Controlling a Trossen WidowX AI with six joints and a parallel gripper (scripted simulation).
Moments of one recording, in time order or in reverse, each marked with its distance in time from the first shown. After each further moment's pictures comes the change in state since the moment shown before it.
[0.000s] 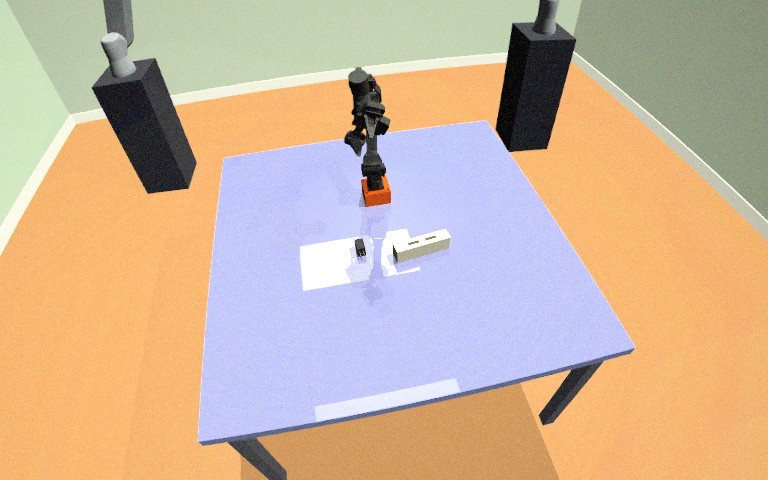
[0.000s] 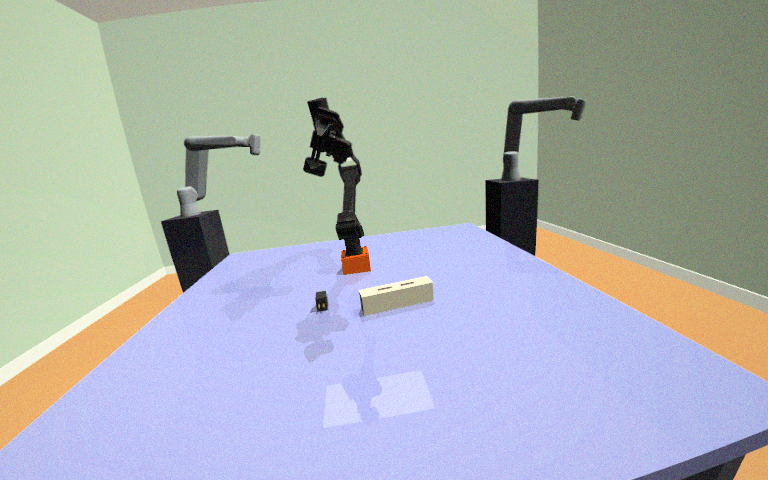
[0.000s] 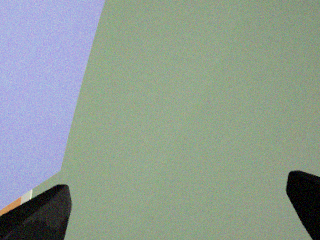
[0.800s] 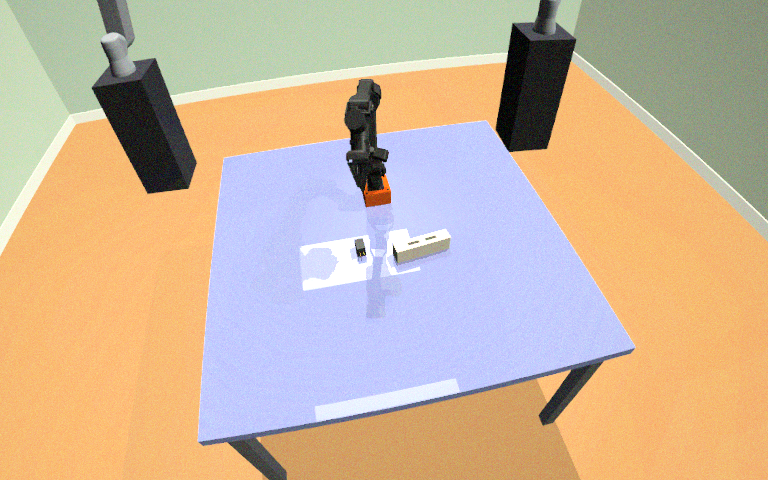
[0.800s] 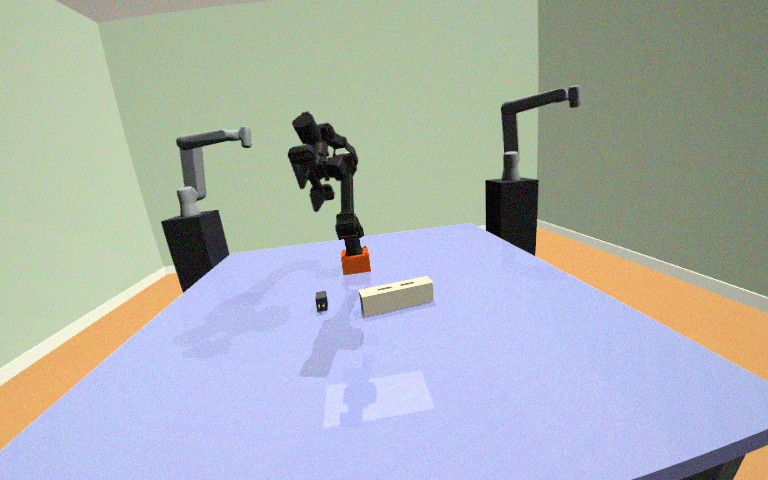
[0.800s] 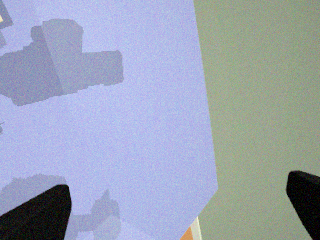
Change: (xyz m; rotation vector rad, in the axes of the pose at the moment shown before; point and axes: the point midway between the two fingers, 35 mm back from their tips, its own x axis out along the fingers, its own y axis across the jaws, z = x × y) arm 0.087 0.075 0.014 0.503 -0.031 0.398
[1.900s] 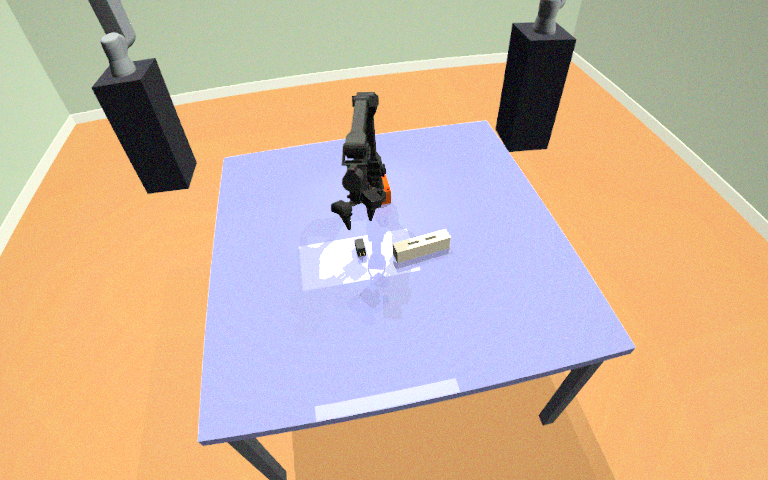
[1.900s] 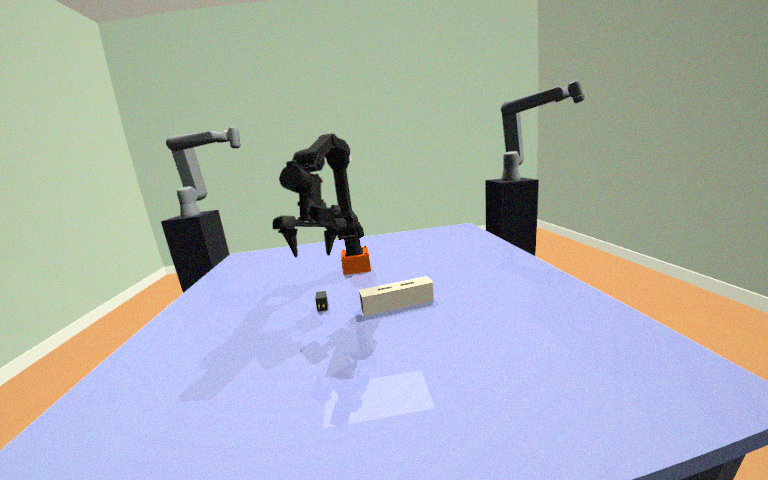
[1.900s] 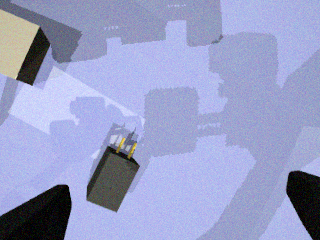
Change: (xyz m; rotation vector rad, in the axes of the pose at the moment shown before) arm 0.106 0.083 -0.017 0.712 0.224 0.458
